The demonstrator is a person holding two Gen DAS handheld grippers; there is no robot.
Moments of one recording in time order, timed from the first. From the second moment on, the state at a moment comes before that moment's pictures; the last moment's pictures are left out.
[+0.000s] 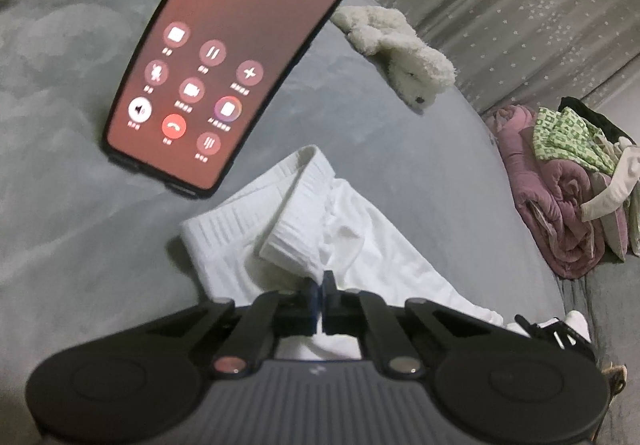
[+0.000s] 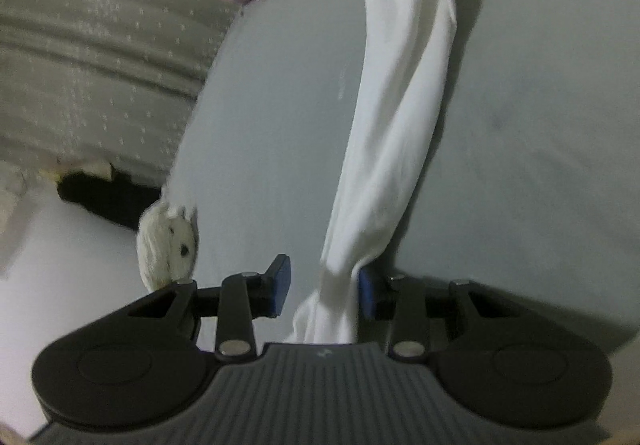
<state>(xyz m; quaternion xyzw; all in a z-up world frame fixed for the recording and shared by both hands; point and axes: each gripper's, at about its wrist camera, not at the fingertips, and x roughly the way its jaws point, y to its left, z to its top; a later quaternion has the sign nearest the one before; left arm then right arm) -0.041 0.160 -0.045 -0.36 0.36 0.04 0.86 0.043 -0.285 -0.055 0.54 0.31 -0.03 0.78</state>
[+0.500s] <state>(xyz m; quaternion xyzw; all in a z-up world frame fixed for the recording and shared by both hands) -0.048 0.169 -0.013 -0.33 0.29 0.03 0.90 0.031 -0.254 0.019 0.40 0.20 -0.02 0.90</state>
